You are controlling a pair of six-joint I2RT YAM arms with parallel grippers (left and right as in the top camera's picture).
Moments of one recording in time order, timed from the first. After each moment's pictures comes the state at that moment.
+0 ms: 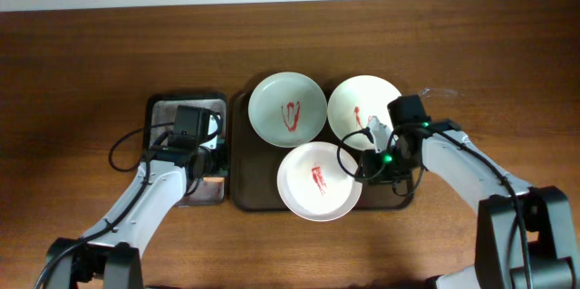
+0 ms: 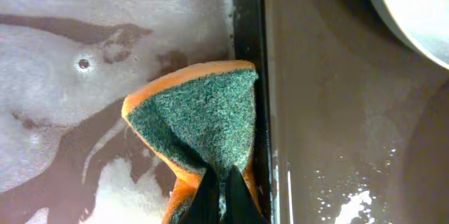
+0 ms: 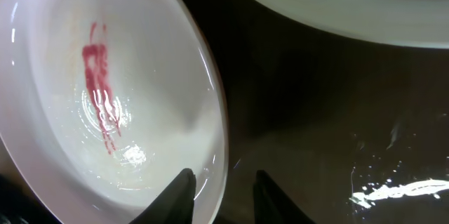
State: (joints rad) left arm -0.18 1.51 0.81 -0.48 0.03 -0.12; right arm 0.16 1.65 0.90 -0.75 -0.44 0.04
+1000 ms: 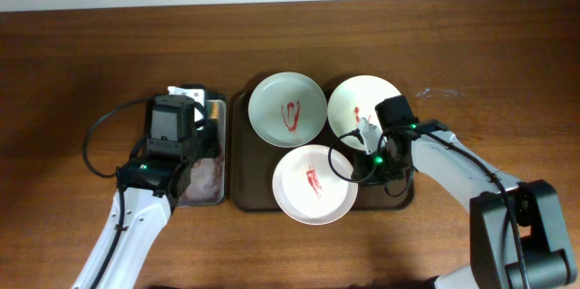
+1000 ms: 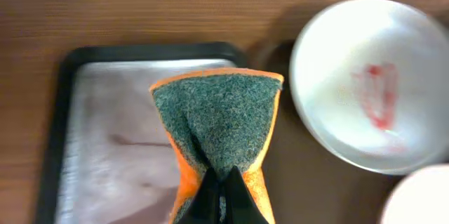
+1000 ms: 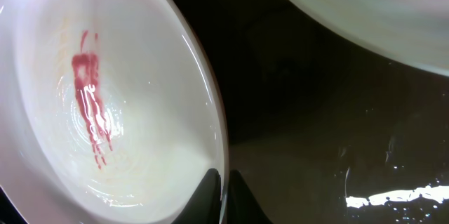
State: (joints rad) left arm -0.20 1.25 0.86 -0.43 -0.04 -0.12; right arm 0.22 1.67 0.90 -0.70 -0.42 0.05
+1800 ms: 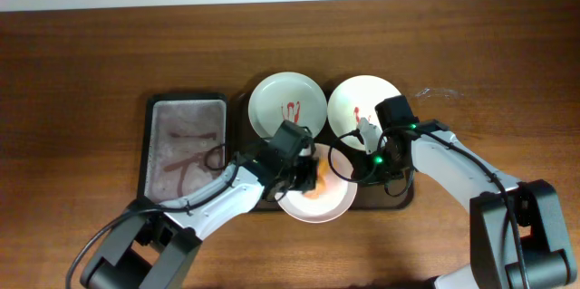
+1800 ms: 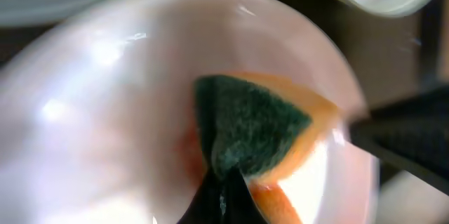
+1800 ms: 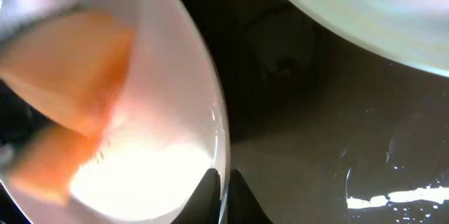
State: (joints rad) left arm -0.68 1.70 0.88 -0.23 0.21 -0.61; right arm 0.22 1.67 0.90 -0.70 -0.42 0.05
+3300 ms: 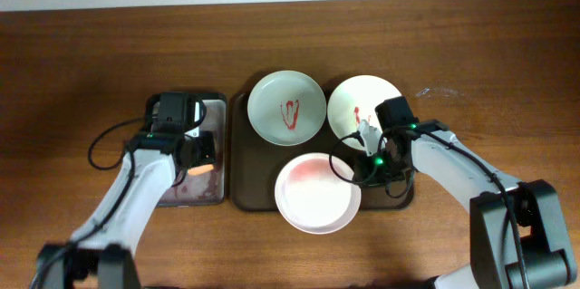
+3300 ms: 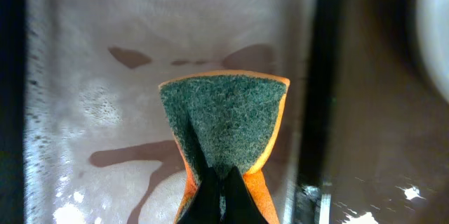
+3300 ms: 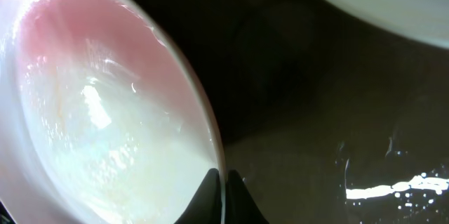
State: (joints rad) left arm -0.12 1.52 0.93 -0.61 -0.06 -0.18; right arm 0.22 1.67 0.90 -0.73 -0.42 0.05
